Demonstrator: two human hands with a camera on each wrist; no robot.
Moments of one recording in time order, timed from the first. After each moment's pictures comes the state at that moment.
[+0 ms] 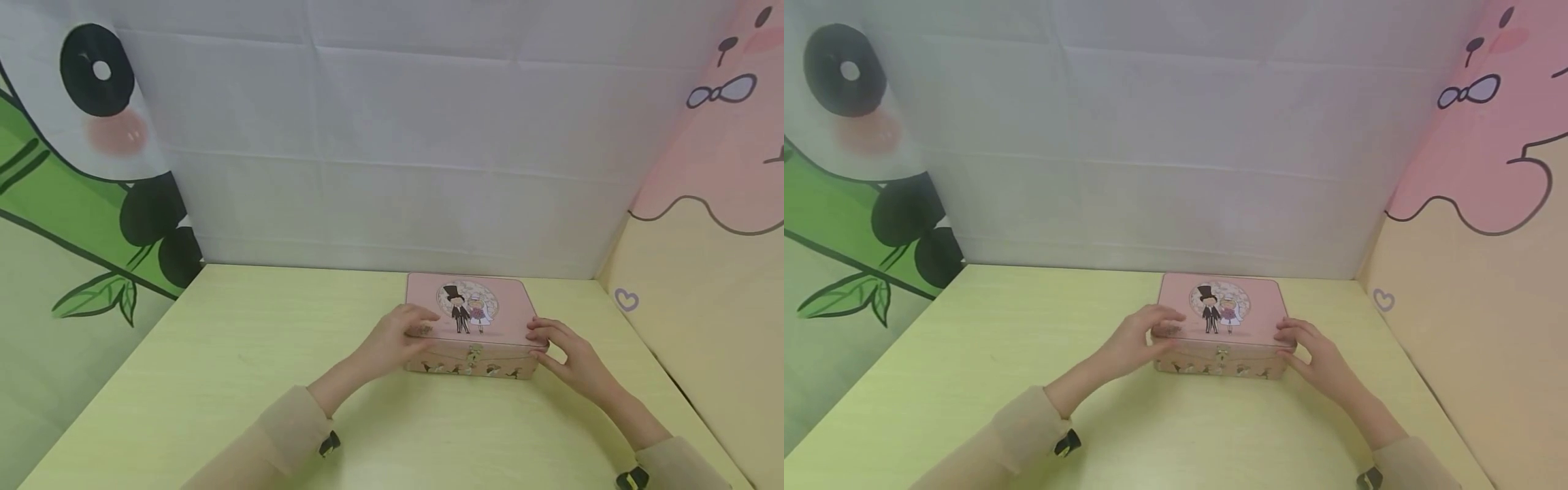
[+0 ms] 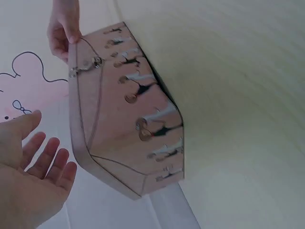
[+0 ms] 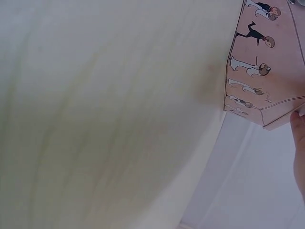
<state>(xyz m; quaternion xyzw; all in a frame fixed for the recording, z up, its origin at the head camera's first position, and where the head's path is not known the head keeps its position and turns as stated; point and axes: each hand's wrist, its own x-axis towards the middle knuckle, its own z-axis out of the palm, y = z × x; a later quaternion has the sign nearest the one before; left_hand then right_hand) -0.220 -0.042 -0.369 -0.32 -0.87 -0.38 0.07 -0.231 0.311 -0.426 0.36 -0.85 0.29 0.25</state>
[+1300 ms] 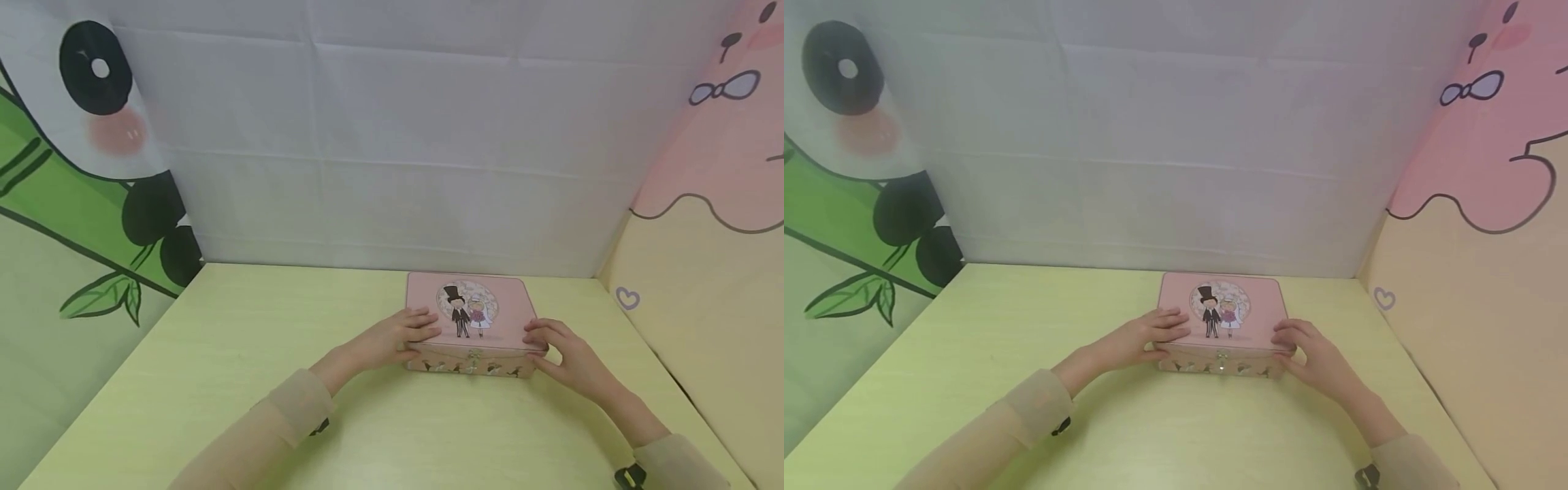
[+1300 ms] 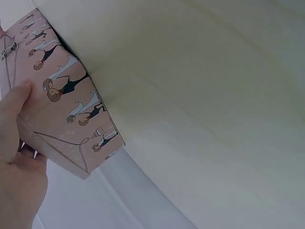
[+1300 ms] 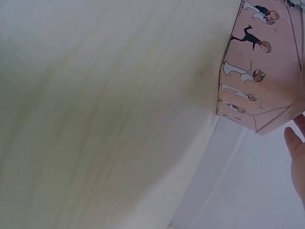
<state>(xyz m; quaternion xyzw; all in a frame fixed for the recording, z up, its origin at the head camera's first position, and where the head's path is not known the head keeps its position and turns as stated) -0.253 -0.061 -0.392 -0.50 -0.86 -0.12 0.06 -0.231 0.308 -0.423 0.37 -0.86 0.26 0.24</state>
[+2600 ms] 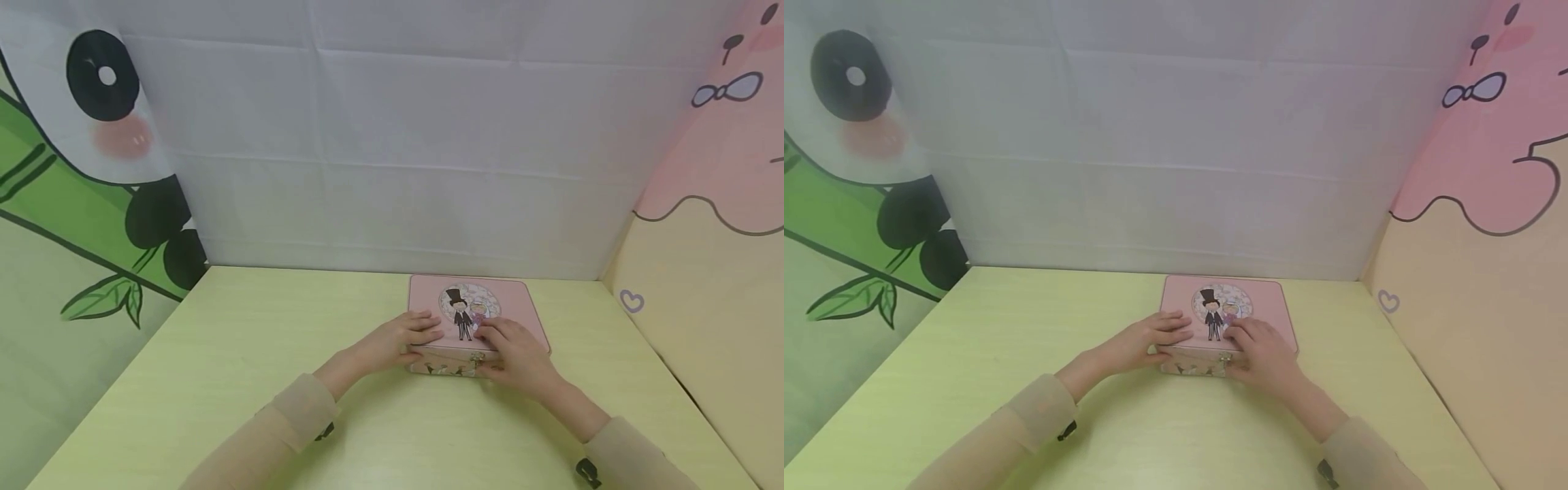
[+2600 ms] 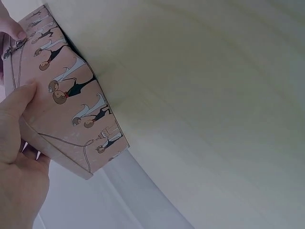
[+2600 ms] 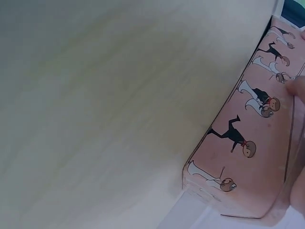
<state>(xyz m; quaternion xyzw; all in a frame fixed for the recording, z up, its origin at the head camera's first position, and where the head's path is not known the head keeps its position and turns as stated) -0.257 -0.059 -0.397 -0.48 -0.86 -0.12 0.07 -0.234 0.228 -0.420 0.35 -0.90 0.13 0.24</state>
